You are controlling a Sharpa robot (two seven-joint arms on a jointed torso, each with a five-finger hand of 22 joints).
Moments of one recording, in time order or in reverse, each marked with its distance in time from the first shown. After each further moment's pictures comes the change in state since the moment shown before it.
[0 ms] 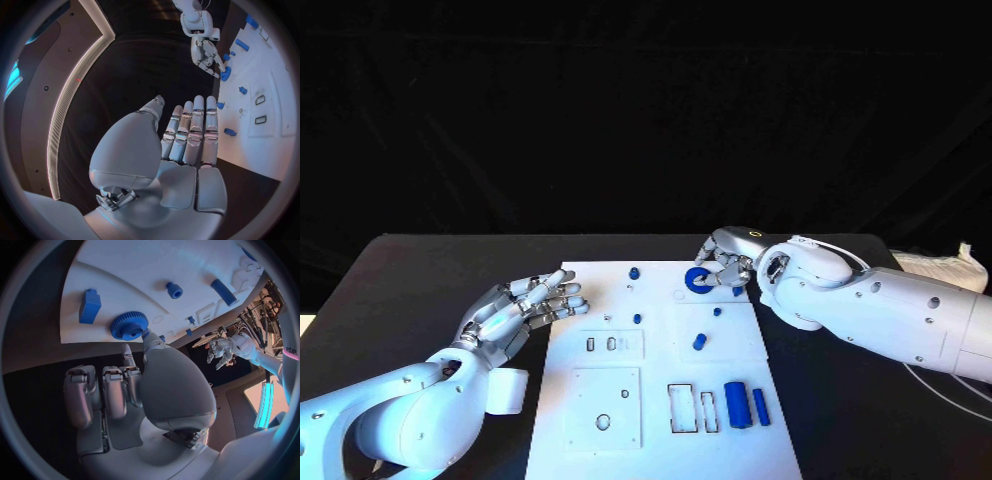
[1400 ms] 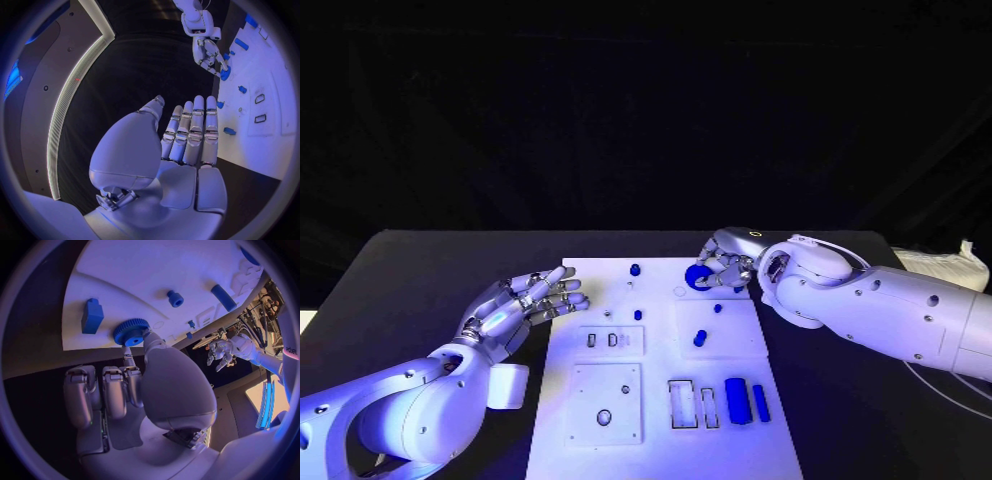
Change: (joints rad) left arm 0.000 0.004 0.000 -0.007 0.000 0.002 -0.003; left_hand 0.000 0.000 0.000 0.000 0.000 0.000 0.000 -0.005 0.000 0.000 0.000 0.000 0.000 0.000 0.000 0.000 0.000 0.000 0.000 0.000 0.000 -0.001; right arm -0.011 0.004 0.003 -0.013 0.003 0.025 0.003; right_hand 0.017 0.020 0.012 -0.027 -0.014 0.006 -0.001 0.000 -0.004 0.000 0.000 0.000 0.000 0.000 0.000 0.004 0.000 0.000 0.000 0.000 0.000 0.000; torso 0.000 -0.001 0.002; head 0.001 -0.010
